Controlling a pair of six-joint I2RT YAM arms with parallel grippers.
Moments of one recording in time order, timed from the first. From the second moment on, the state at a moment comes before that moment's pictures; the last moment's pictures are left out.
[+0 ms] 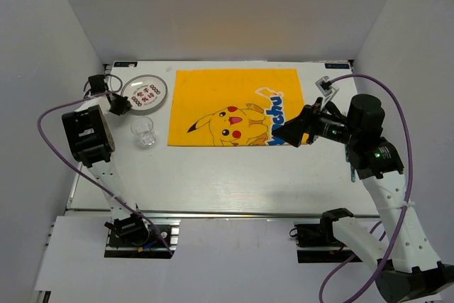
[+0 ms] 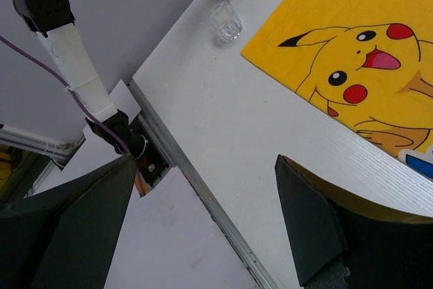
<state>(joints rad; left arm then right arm) 0.32 2.14 1.52 -0.32 0.07 -0.82 0.26 0.85 1.06 -0.50 -0.79 0.37</state>
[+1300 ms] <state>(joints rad) -0.26 2.04 1.39 0.28 0.52 -0.98 0.26 0.78 0.95 -0.48 -0.58 0.46</state>
